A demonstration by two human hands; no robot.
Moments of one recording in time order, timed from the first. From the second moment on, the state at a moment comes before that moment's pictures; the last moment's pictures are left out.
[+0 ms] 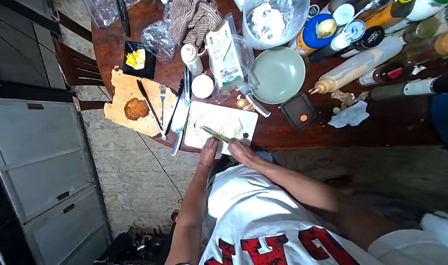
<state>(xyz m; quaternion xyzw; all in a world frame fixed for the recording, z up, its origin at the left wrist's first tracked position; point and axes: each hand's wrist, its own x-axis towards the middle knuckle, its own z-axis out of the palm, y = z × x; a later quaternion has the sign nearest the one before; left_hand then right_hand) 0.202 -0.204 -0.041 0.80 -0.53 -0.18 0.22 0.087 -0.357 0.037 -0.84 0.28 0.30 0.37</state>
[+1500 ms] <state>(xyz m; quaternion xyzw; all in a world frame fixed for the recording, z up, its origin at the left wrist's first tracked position) 0.204 -0.200 -0.043 0.80 -0.53 -0.19 0.23 0.102 -0.355 0.021 -0.85 0.28 0.26 0.36</state>
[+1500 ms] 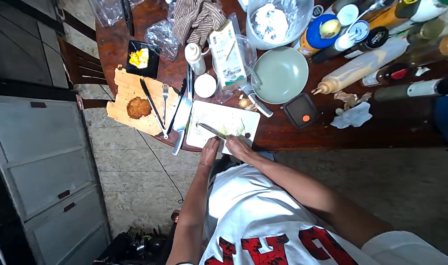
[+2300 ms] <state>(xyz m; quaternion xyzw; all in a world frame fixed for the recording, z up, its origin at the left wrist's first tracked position) 0.204 -0.197 -0.046 0.80 -0.52 -0.18 0.24 0.094 -0.350 0.030 -0.84 0.27 0.29 0.36</state>
